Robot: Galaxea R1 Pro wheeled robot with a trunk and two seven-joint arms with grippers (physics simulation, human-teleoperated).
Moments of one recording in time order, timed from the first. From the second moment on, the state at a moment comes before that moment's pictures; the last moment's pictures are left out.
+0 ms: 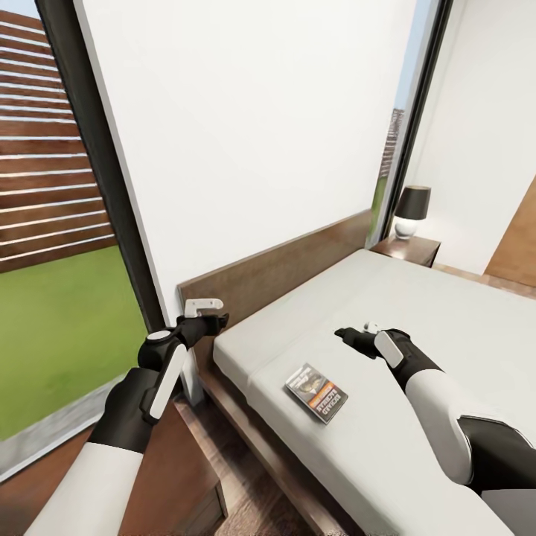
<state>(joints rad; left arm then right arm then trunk) -0.68 -0.04 -0.13 -1.31 0.18 0.64 0.06 -1.05 -0.07 -0.13 -0.35 -0.44 0.49 -0.01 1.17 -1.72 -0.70</state>
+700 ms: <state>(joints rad) -0.68 -0.04 -0.13 -1.31 0.18 0.64 0.06 -1.05 -0.06 -0.21 -0.35 -0.43 0.46 -0.11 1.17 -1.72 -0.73</state>
